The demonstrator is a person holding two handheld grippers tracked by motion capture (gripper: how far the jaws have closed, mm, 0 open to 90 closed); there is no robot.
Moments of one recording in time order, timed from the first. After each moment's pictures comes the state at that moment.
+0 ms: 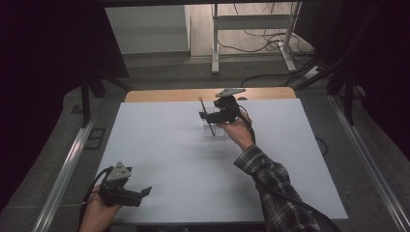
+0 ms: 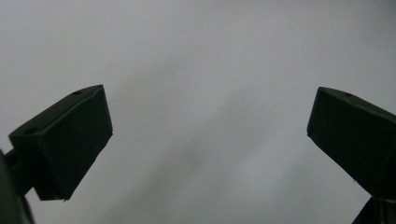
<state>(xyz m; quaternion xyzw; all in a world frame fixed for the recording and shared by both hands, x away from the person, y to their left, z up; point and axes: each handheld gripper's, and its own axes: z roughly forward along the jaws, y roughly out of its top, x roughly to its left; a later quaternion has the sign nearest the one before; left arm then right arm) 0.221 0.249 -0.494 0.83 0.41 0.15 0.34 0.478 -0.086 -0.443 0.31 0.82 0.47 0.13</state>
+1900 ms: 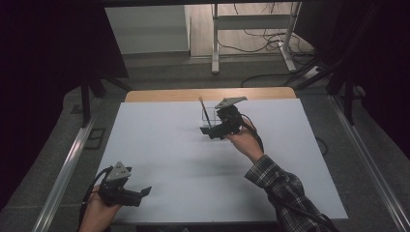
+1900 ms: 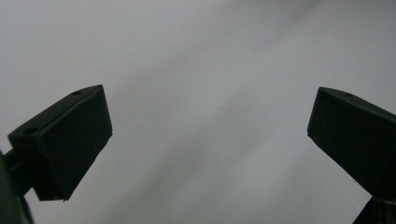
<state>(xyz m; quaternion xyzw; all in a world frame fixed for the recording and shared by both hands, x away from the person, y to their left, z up) 0.221 0.249 -0.494 0.83 0.41 0.15 0.34 0.436 -0.093 -0.437 0.27 0.85 0.44 0.11</state>
